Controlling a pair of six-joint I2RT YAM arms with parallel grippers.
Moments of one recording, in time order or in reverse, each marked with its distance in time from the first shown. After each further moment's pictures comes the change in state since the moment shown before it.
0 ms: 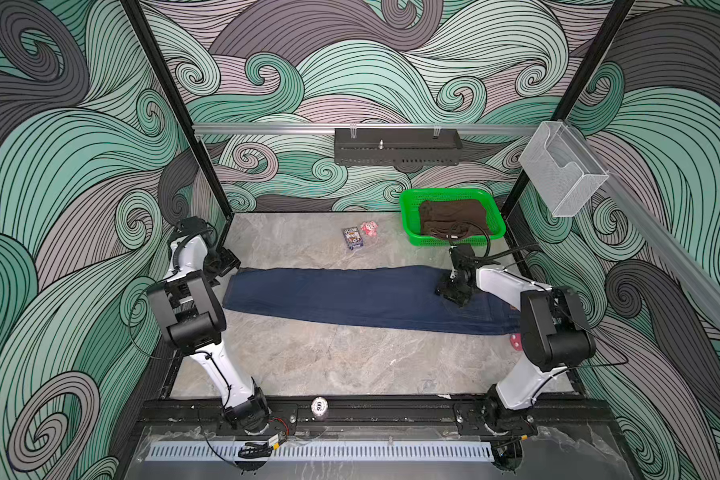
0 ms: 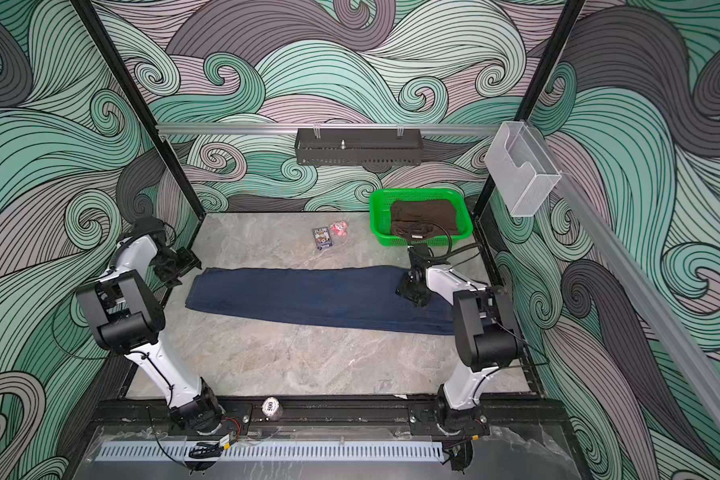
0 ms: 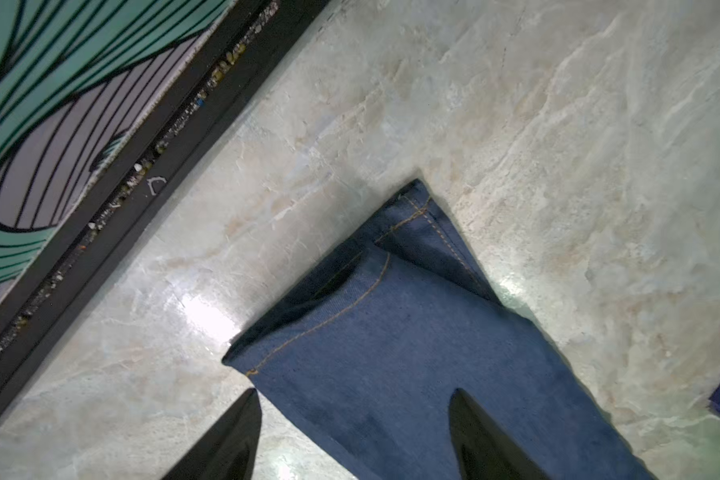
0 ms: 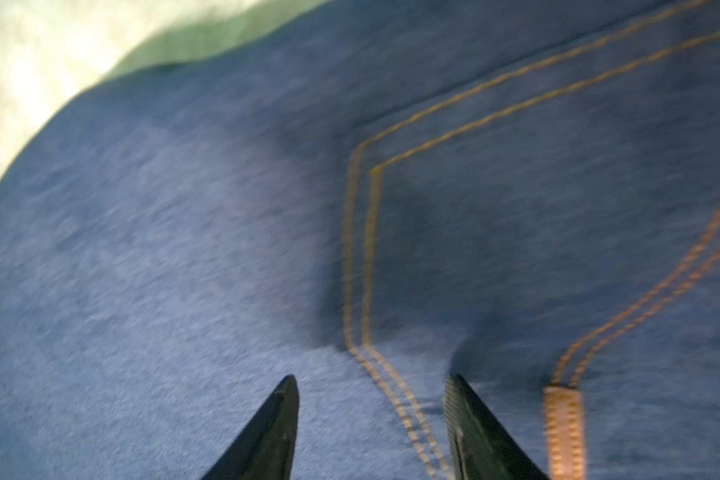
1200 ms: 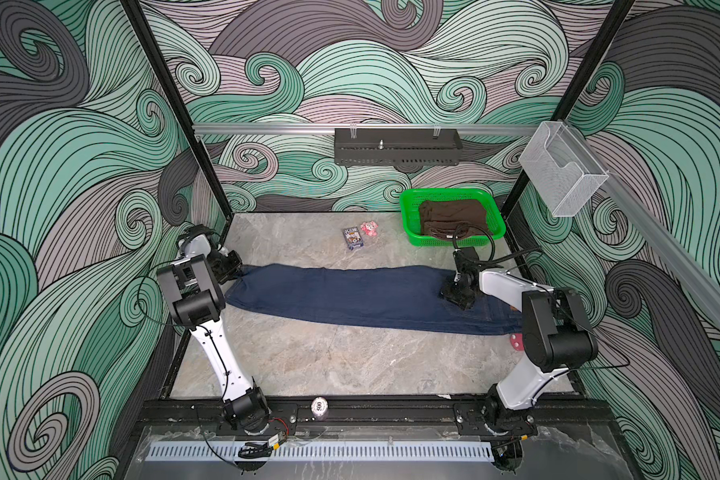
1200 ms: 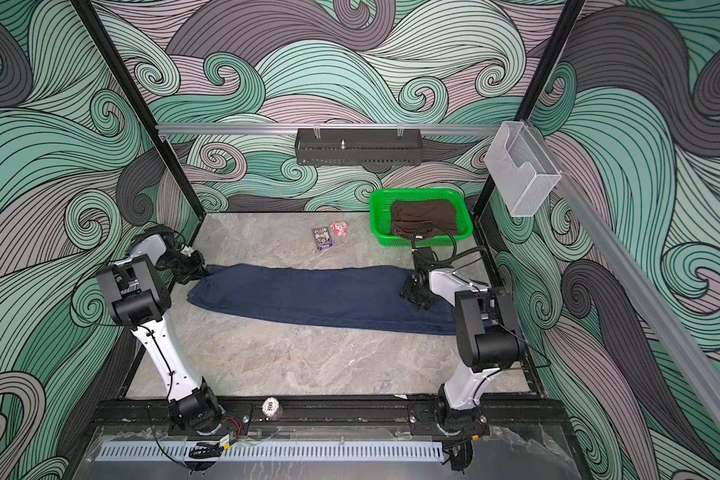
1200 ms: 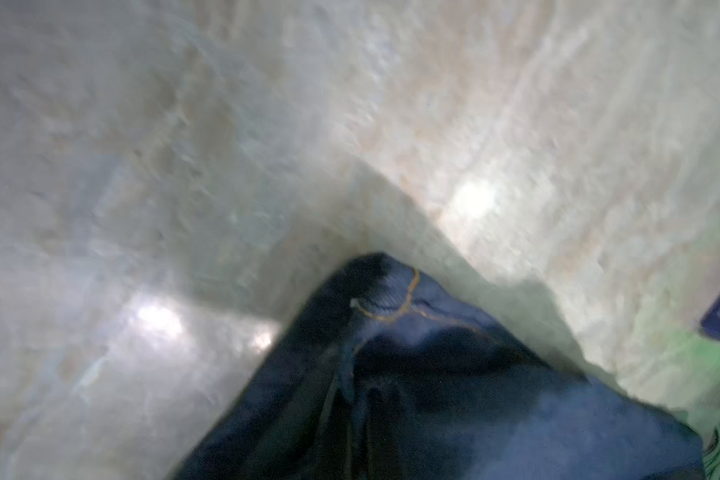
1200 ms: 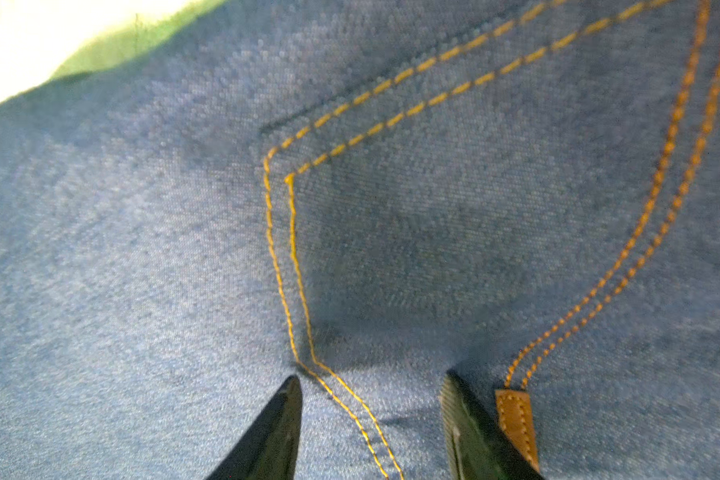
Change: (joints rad) left arm 0.001 0.257 0.150 -0.026 0.283 0.197; right arm -0.020 -0.016 -0.052 0.037 0.006 0.003
